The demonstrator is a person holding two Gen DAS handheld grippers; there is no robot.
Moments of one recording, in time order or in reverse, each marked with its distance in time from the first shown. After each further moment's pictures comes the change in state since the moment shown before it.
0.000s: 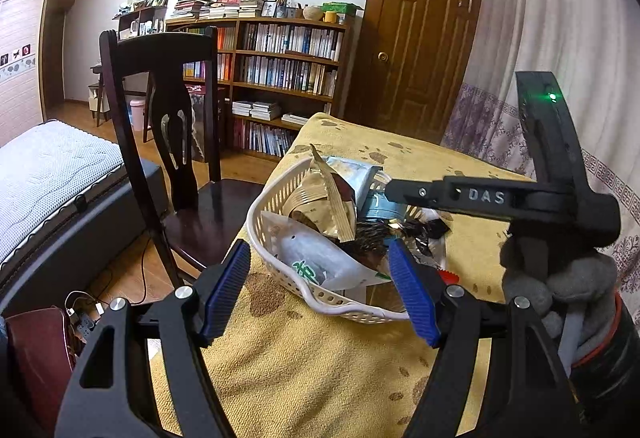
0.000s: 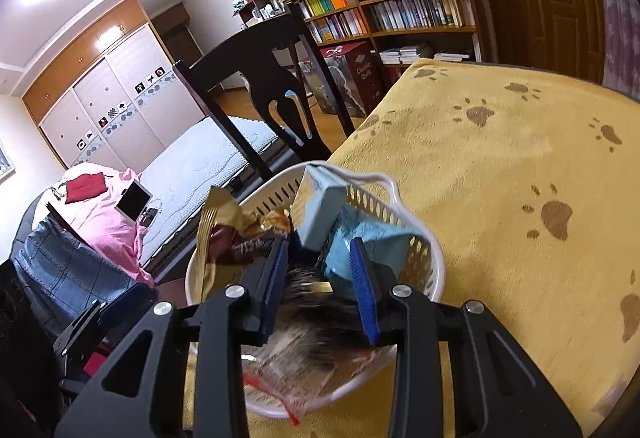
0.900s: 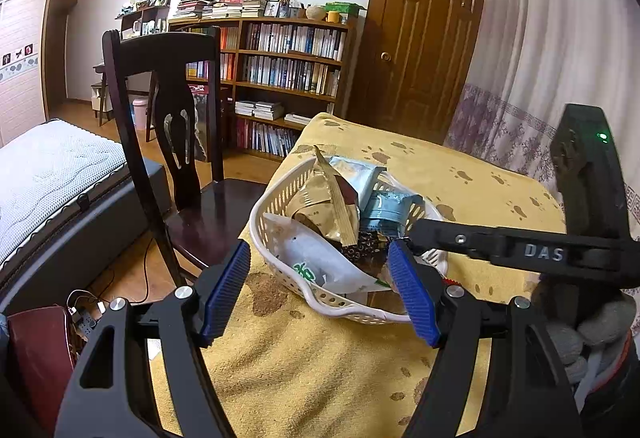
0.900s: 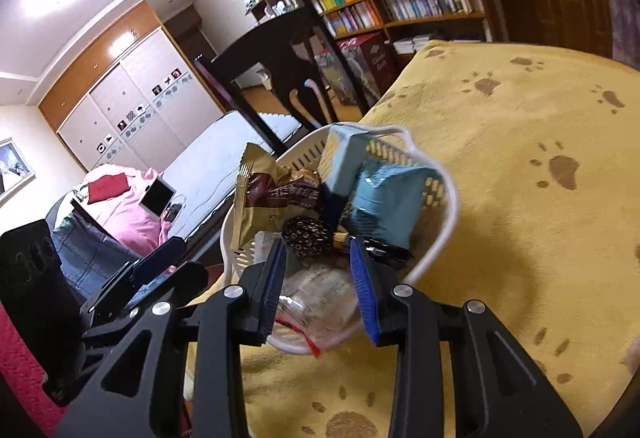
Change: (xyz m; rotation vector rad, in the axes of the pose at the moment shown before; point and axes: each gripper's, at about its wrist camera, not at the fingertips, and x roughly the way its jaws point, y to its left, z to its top) left arm -0.001 0.000 -0.003 -0.002 0.000 0.009; right arm -0.032 0.004 -0.039 0.033 0.005 0.070
